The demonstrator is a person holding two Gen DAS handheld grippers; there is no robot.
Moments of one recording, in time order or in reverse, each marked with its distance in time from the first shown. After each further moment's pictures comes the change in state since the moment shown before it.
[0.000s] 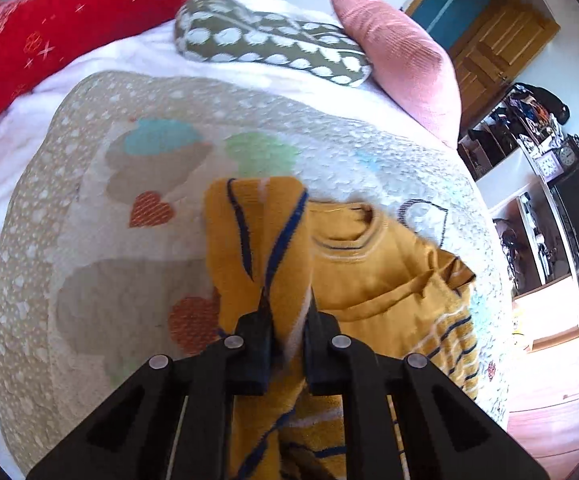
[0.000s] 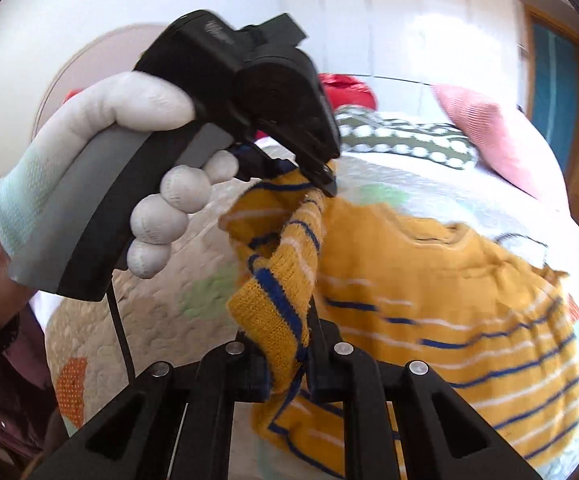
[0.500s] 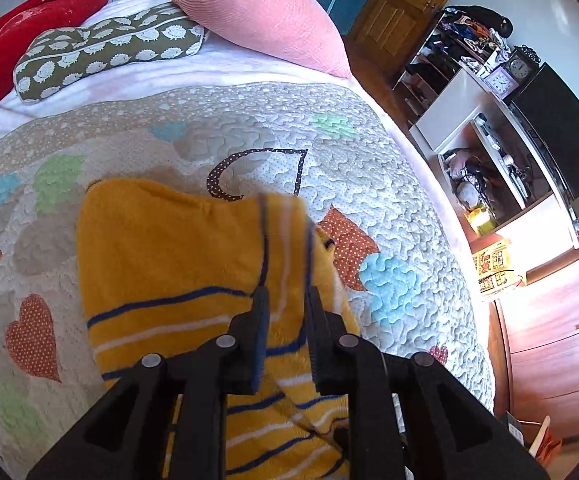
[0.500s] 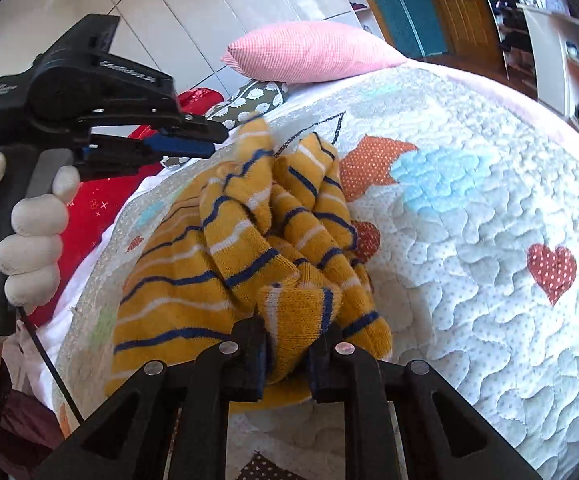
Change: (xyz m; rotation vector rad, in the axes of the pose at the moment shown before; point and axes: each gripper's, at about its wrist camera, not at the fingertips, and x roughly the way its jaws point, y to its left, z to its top) left arm 0.052 -0.184 -0.032 0.236 0.084 -0.071; right arm -0.060 -0.218 -0.083 0.593 0.026 -0.085
